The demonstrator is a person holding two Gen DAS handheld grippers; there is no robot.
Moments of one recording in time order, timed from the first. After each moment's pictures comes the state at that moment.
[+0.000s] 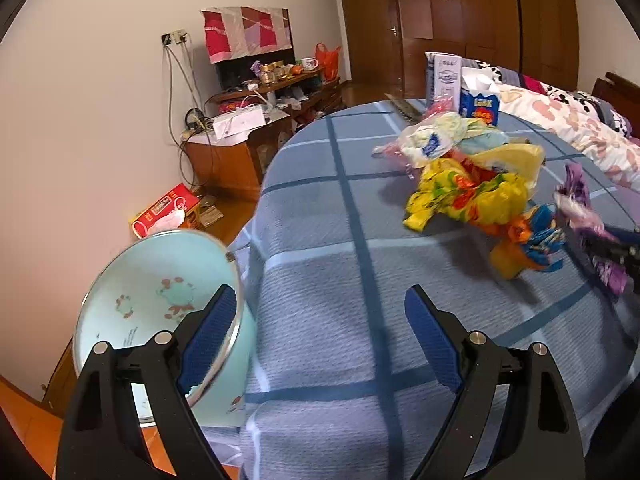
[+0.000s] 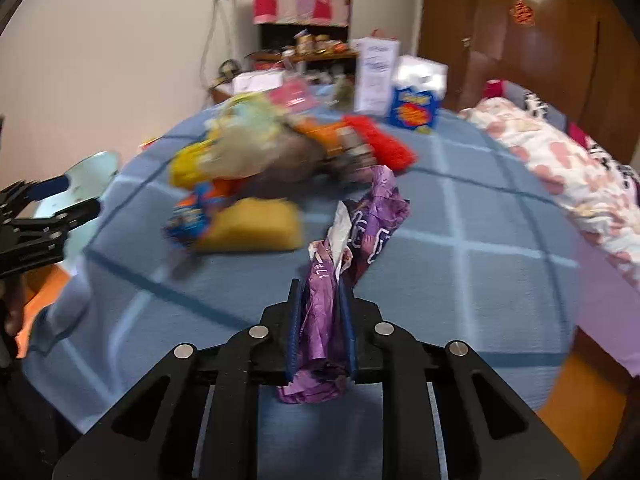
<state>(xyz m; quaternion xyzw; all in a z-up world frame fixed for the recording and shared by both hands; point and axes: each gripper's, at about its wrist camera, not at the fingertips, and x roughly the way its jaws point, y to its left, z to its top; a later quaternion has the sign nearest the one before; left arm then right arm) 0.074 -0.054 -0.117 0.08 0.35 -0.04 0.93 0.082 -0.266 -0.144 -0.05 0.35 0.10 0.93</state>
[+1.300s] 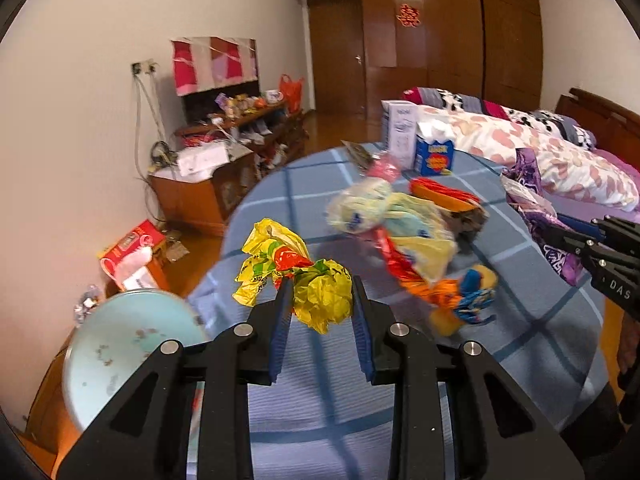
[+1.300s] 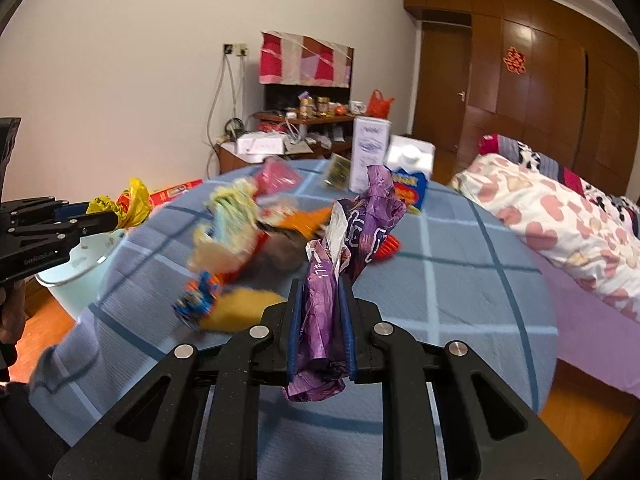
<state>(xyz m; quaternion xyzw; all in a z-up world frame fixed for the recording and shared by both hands) 0.076 -0.067 -0.071 0.07 0.30 -0.10 0.95 0.083 -0.263 -0.105 -0.05 0.25 0.13 0.96</state>
